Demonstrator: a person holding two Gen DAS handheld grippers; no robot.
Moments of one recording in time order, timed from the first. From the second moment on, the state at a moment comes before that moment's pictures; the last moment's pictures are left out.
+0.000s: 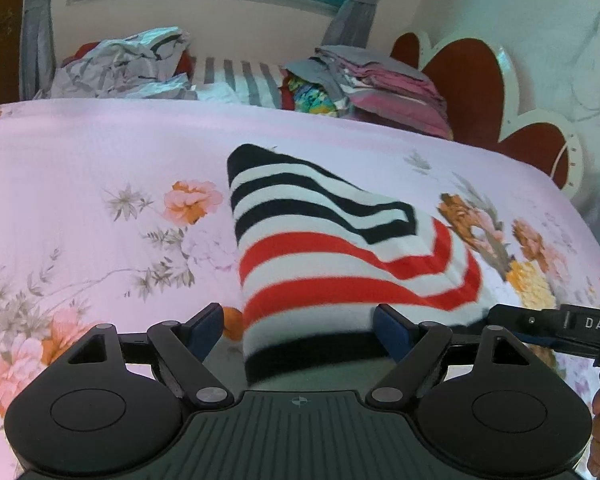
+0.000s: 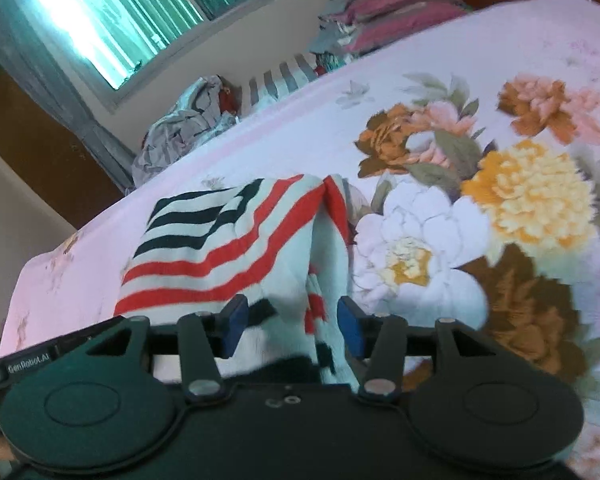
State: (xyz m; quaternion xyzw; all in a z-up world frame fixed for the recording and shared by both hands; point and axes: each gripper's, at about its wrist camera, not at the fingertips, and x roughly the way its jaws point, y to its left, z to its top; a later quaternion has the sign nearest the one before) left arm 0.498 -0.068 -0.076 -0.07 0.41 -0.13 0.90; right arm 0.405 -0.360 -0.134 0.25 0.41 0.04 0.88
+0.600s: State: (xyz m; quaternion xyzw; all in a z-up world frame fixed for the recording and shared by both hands) left arm 0.520 -0.077 -0.092 -0.09 0.42 -0.14 0.89; right arm 0.411 -0.348 -0.130 0.18 0.39 0.03 0.90
